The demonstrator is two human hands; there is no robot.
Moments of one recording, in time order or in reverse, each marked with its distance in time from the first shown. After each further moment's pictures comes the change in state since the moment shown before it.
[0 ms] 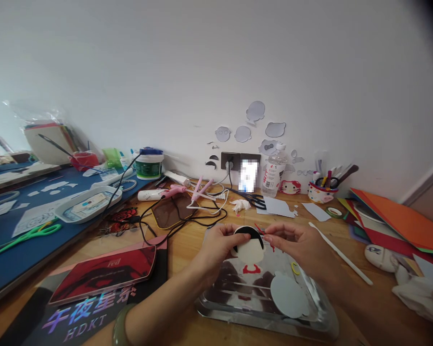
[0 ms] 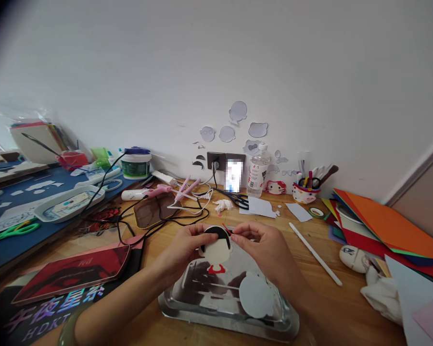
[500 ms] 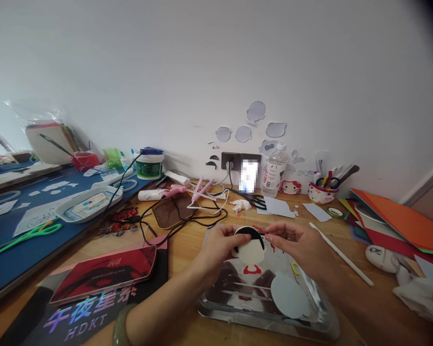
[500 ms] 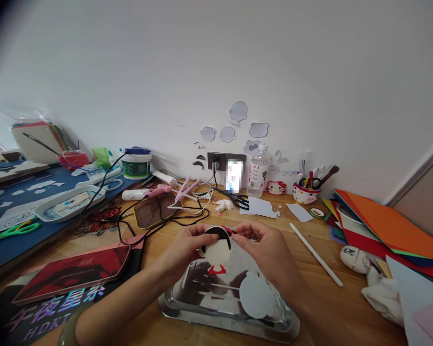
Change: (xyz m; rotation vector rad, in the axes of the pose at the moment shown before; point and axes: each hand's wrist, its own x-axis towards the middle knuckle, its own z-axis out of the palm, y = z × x) left_hand 0.000 0.000 0.001 0.007 0.008 -0.003; right_hand 0.000 0.003 0.002 0.003 0.043 0.004
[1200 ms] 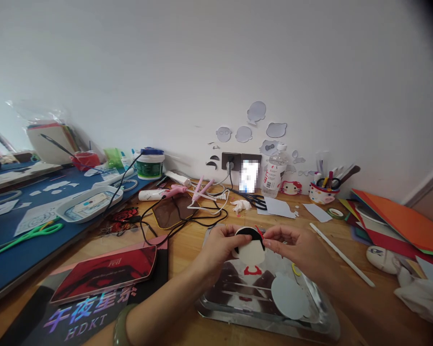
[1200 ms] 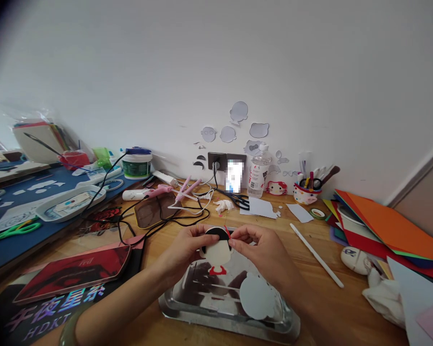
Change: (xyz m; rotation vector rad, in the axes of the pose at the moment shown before) left_hand -0.001 -0.001 0.001 0.003 -0.002 0.006; right_hand -0.001 -0.005 0.000 -0.052 -0.105 -0.008
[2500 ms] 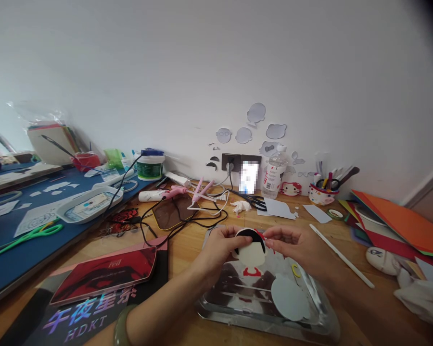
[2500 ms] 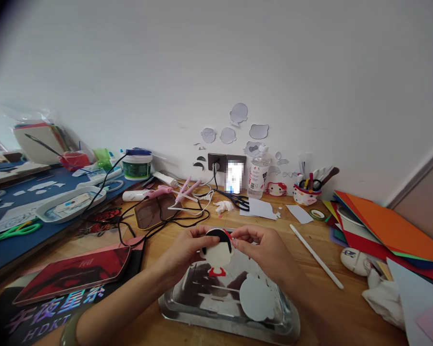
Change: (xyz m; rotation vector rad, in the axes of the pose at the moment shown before) left_hand 0.000 0.001 -0.001 -0.011 -0.034 -0.008; right_hand 0.004 0.009 -0.006 0.110 -0.097 0.030
